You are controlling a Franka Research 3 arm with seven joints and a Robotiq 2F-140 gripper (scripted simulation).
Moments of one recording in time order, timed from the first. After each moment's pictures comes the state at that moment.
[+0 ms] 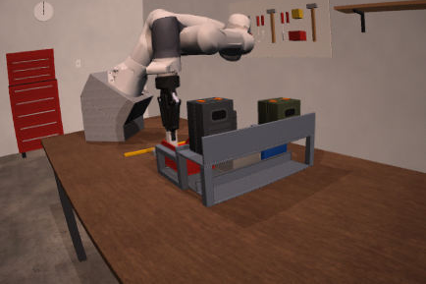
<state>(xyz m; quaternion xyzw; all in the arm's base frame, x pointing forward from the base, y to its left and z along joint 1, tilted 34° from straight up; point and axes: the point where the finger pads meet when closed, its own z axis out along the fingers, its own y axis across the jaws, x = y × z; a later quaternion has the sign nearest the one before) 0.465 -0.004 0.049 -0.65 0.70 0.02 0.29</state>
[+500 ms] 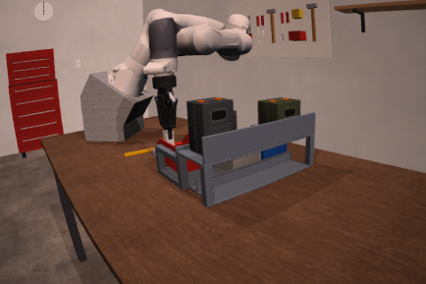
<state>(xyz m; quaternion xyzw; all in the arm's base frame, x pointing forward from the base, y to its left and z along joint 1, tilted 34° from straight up) 0.443 0.000 0.041 -0.65 0.70 0.02 0.29</state>
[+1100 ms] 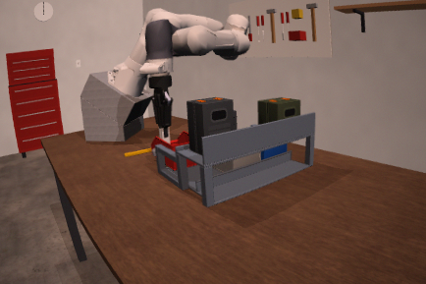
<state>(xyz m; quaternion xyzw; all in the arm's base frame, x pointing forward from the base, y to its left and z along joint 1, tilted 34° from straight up) 0.413 0.005 0.028 -0.65 0.70 0.02 0.29</state>
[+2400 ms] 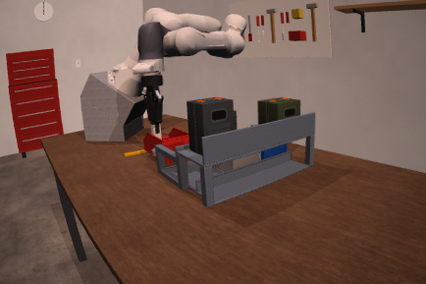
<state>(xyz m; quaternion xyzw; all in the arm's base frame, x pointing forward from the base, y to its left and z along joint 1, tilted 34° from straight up) 0.354 0.010 0.005 -0.65 0.70 0.01 0.30</state>
